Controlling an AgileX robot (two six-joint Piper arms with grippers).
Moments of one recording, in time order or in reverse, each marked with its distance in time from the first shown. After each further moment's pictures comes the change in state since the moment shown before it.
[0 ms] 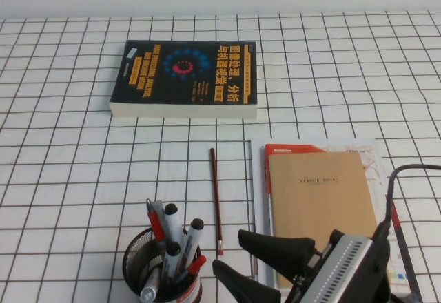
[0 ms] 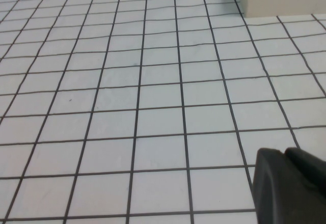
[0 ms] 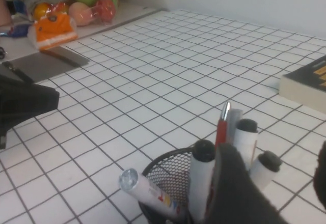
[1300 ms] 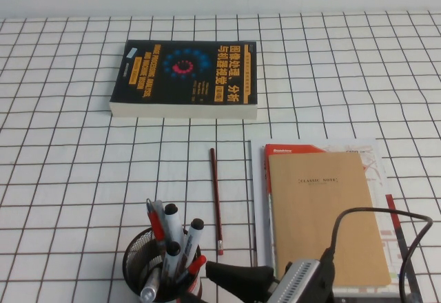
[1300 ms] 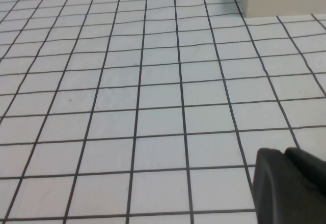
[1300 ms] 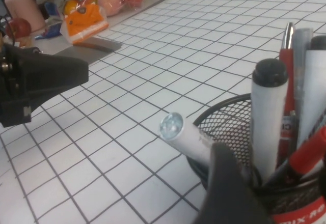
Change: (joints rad) right arm 0.000 0.349 -0.012 -0.177 -0.286 0.372; left arm 0.000 0.000 0.000 0.000 0.000 0.000
